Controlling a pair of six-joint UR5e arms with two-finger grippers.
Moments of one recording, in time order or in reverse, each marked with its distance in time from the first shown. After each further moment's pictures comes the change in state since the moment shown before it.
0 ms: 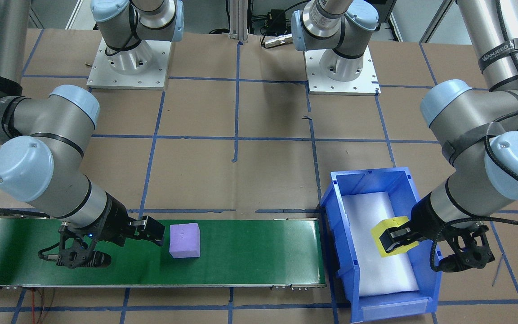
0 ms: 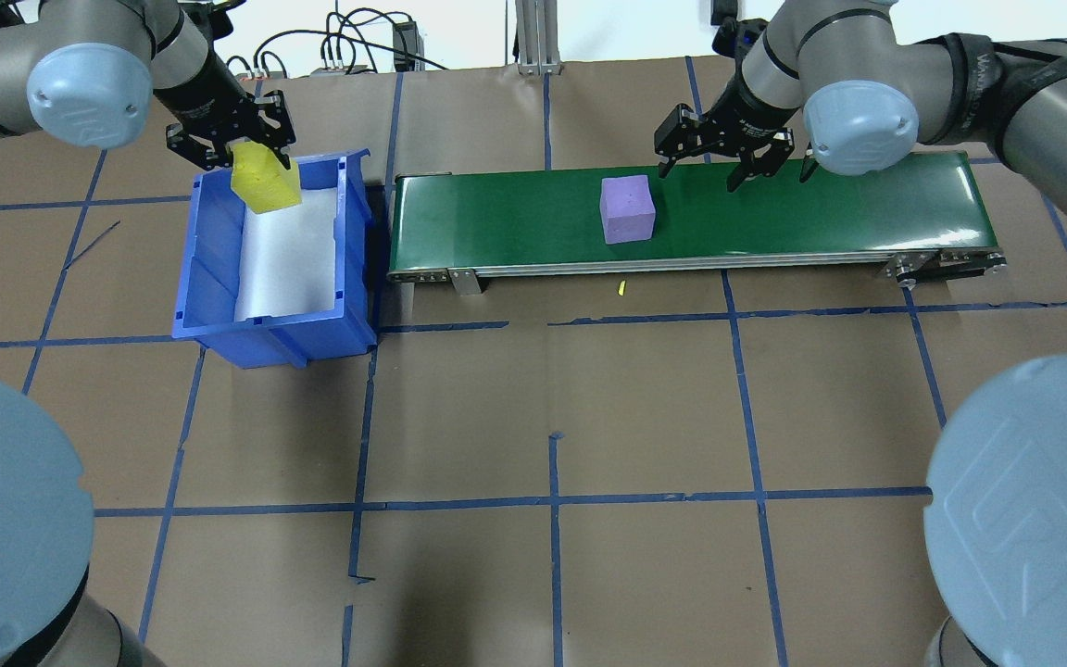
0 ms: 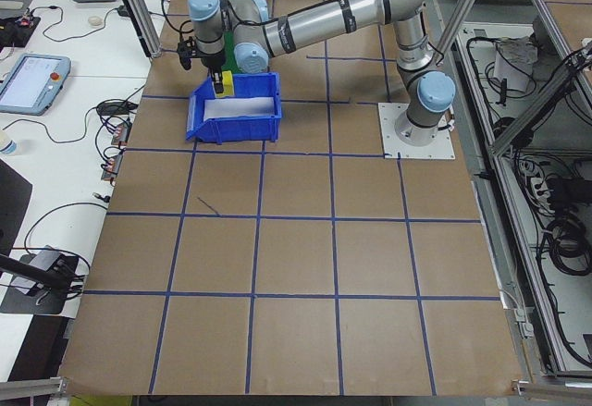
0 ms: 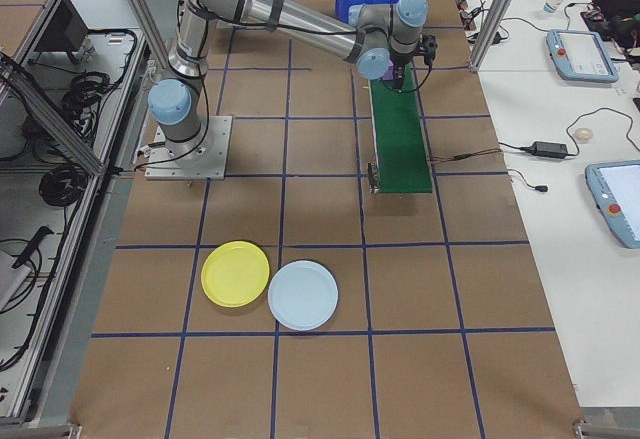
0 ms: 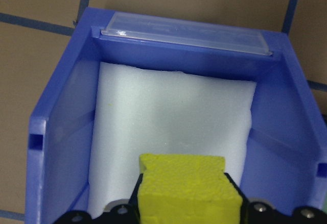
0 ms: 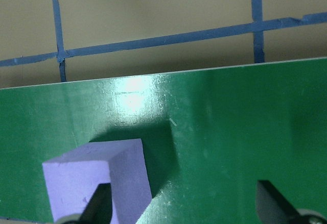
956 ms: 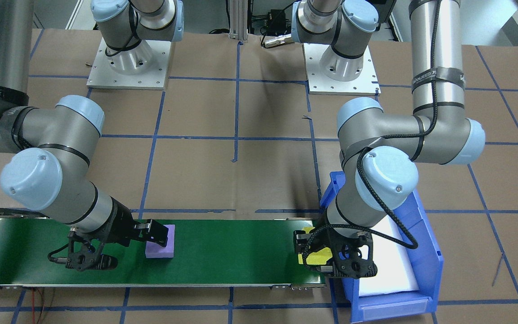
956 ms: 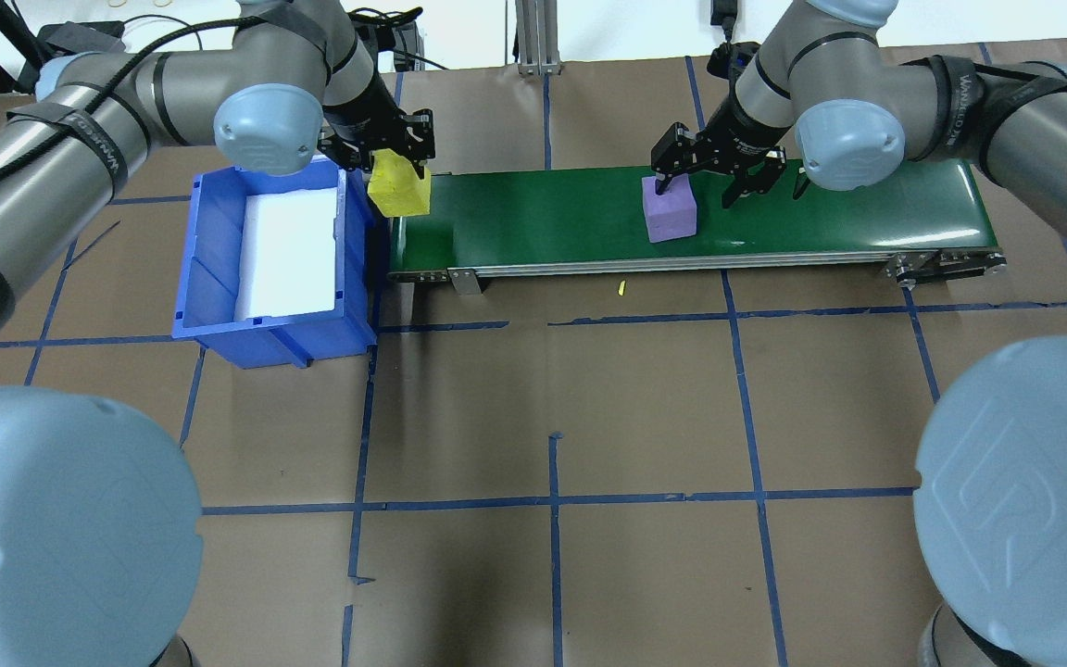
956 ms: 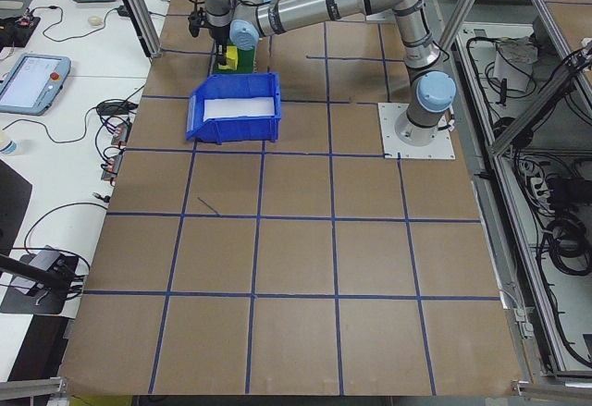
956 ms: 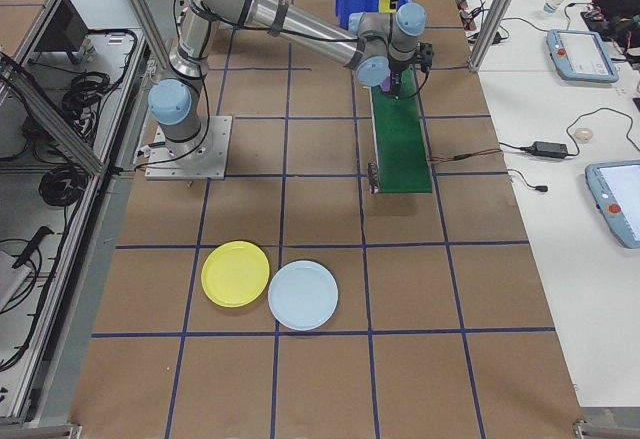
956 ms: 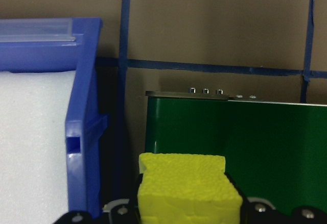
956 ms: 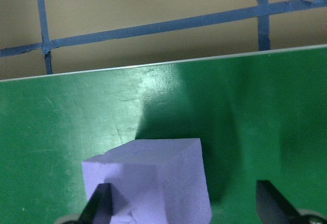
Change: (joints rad) left arm -0.226 -0.102 -0.003 0.155 -0.007 0.005; right arm 0.000 0.027 0.020 -0.021 0.004 -0.001
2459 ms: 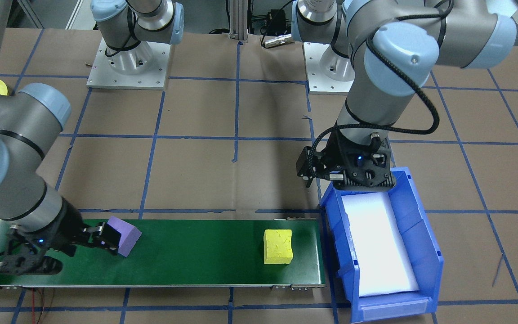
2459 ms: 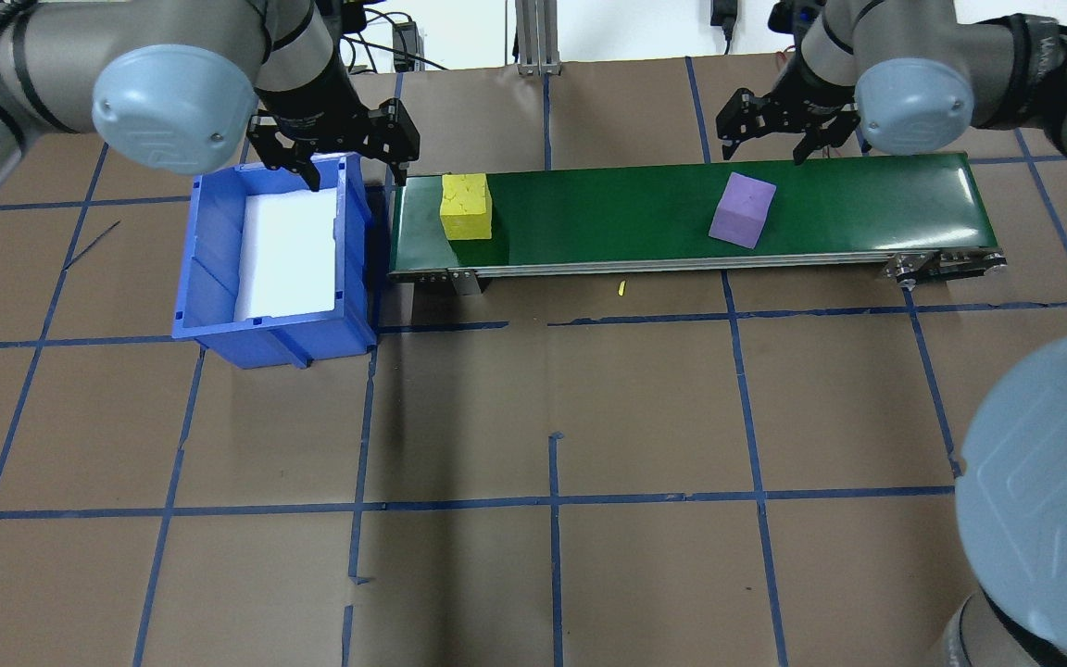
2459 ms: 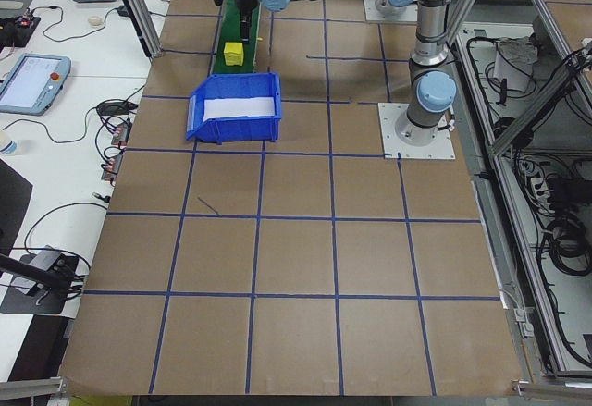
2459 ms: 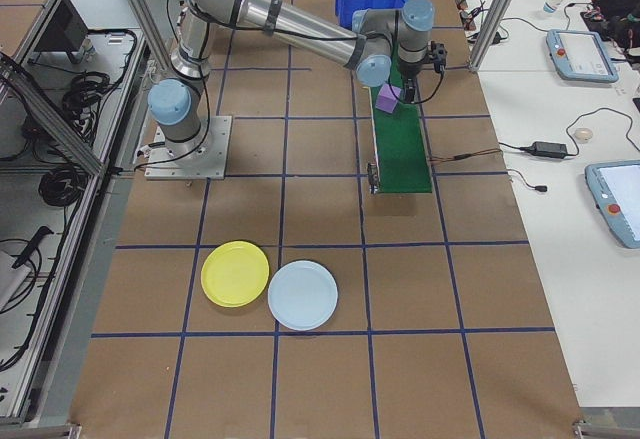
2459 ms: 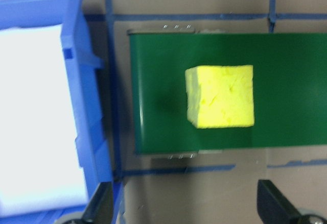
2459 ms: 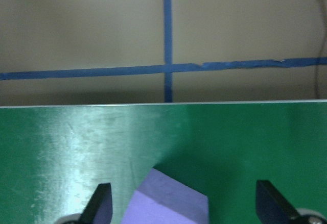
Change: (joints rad) left arm -0.006 0.339 -0.087 -0.300 0.096 0.021; right arm -0.102 -0.039 -0.054 0.008 -0.141 -0.167
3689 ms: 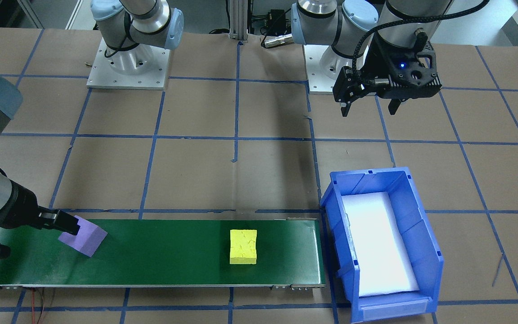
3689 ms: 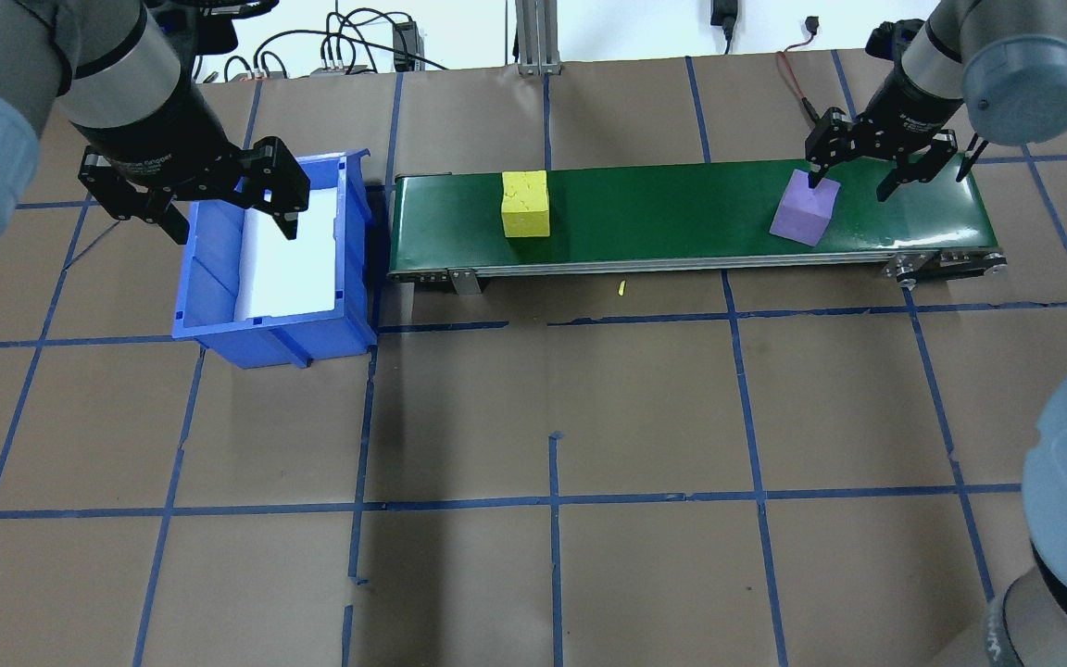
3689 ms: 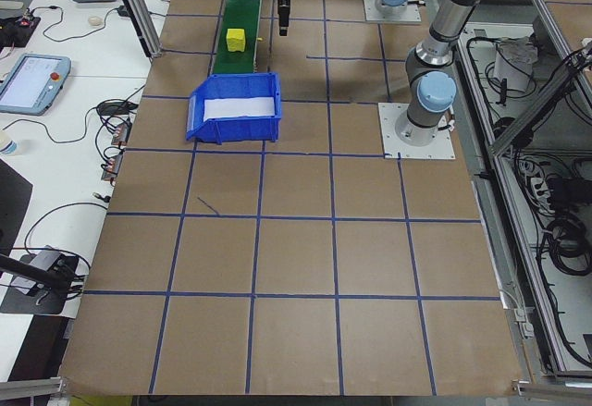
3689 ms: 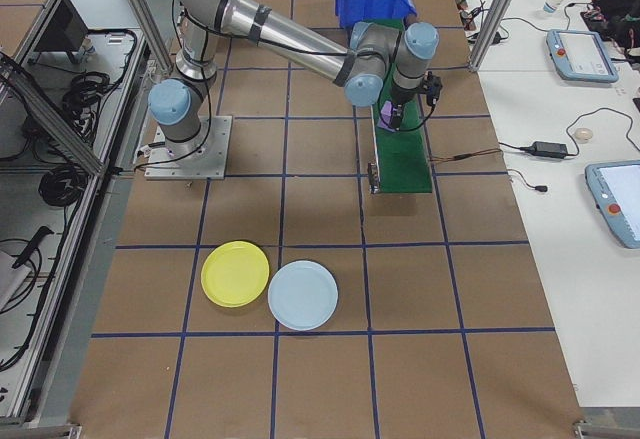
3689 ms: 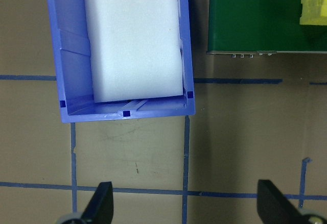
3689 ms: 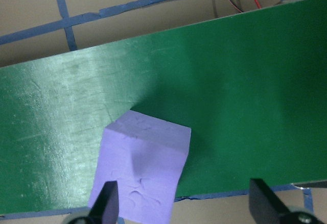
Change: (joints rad) left arm 0.066 0.252 -0.108 -0.170 0.064 0.028; right arm -0.112 -0.040 0.030 0.188 -0.020 0.053
